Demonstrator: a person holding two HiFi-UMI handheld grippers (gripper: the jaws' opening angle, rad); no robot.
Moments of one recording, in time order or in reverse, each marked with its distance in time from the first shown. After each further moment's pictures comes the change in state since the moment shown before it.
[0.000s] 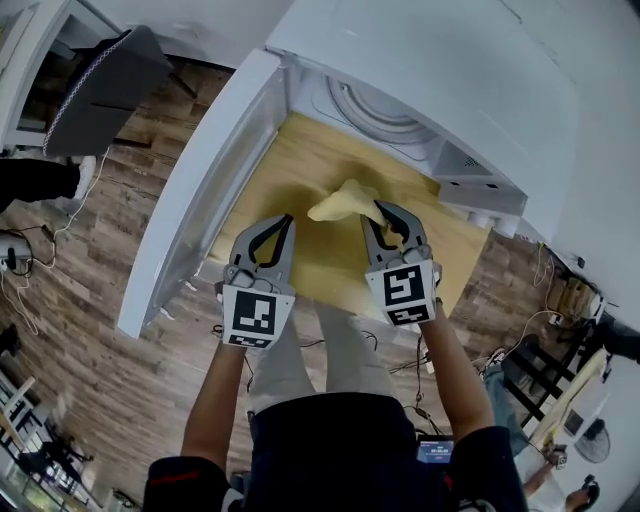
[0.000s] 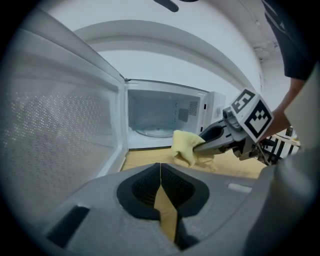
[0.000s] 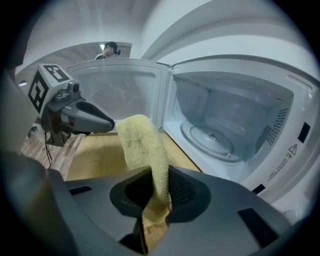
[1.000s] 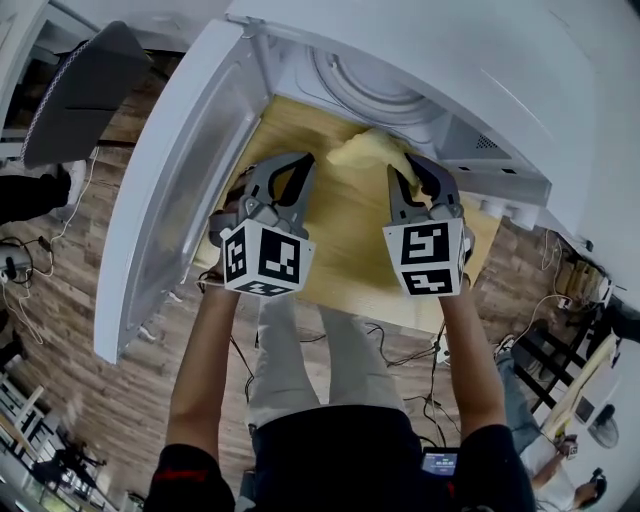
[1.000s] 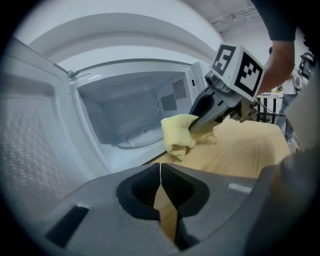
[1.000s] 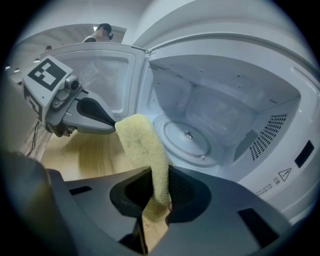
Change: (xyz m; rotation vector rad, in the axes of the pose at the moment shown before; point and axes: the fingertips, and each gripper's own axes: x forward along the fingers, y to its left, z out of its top) left arm 0.095 0.000 0.015 0.402 0.037 -0.107; right arm 0.018 -0.073 0.003 -0.038 0.093 -0.188
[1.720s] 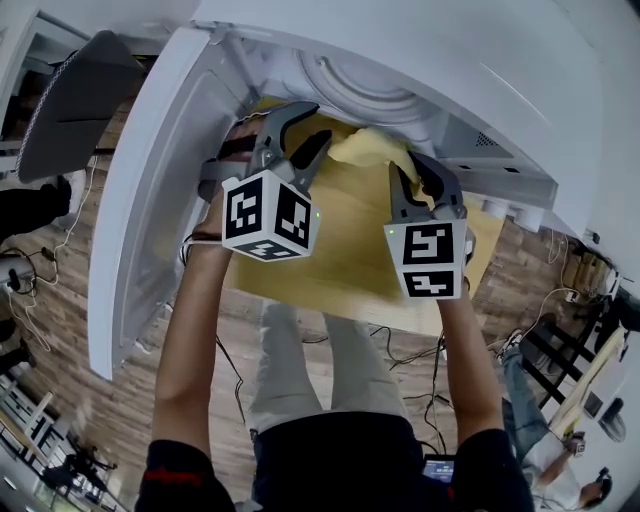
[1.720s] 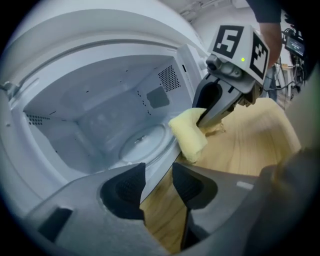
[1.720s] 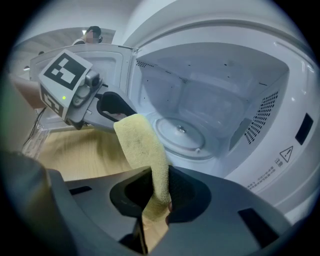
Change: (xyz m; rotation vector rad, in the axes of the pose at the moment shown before) left arm 0.054 0.019 0.028 0.297 0.034 -0.092; right arm 0.007 -0.013 -0.013 0.095 0.002 -0.038
